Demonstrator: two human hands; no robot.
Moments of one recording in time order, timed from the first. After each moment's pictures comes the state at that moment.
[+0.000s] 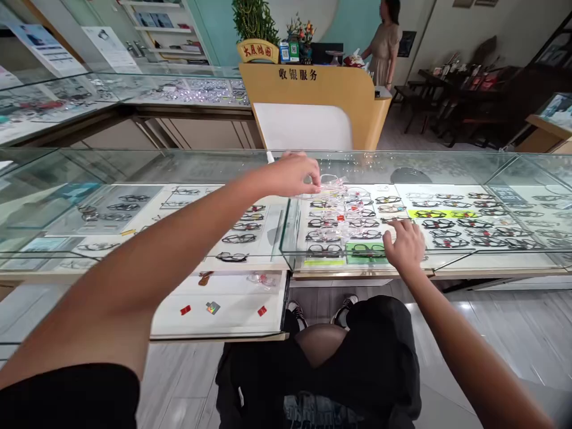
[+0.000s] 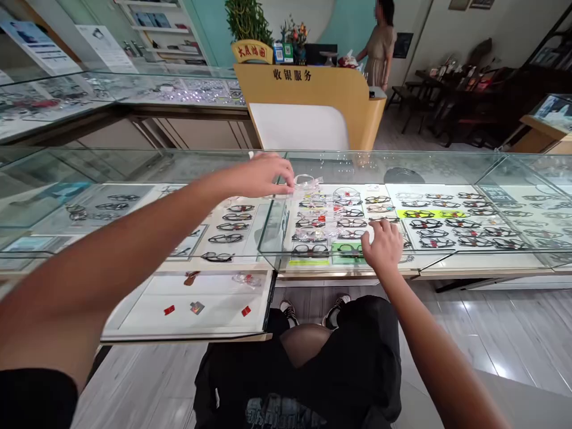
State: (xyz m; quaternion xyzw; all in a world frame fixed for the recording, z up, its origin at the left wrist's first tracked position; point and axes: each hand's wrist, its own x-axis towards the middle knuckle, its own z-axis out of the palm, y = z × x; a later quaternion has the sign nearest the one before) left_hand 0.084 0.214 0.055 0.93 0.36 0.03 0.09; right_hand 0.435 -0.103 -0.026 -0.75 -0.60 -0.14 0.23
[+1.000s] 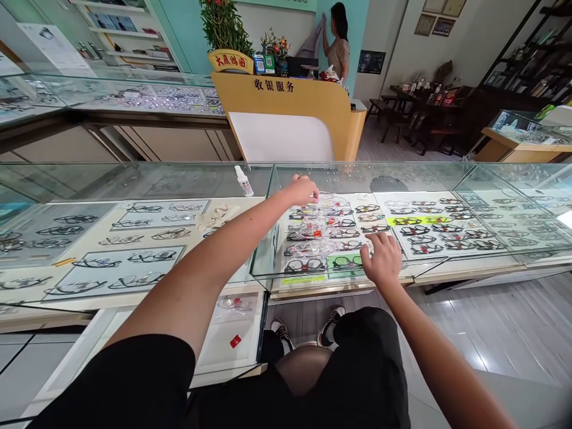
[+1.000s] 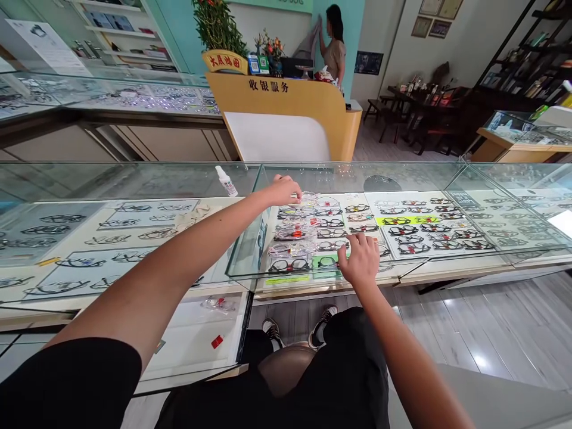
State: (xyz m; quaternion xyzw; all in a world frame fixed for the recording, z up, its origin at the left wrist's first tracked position) left_hand 0.228 0.200 0.045 0.95 0.31 0.03 0.07; right_hand 0.432 -0.099 -0.032 -0.74 -0.60 -0.14 0.26
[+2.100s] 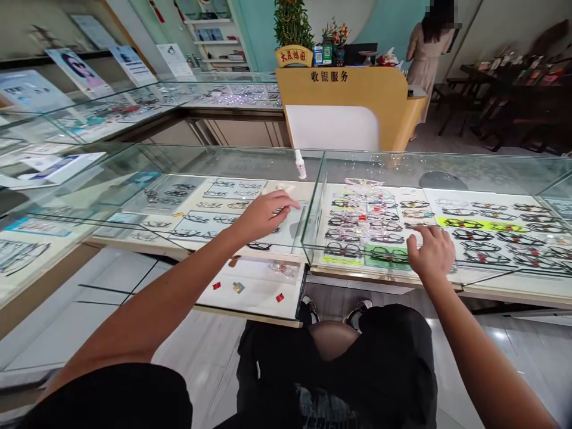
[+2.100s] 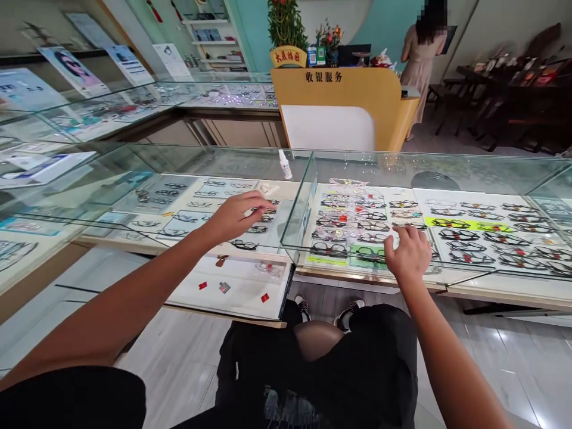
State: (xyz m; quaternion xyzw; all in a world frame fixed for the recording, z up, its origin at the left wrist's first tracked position) left_hand -0.004 -0.001 0.094 0.88 0.43 0.19 0.11; right_hand 0.440 -0.099 -0.042 -0.74 -0.59 -0.16 0.27
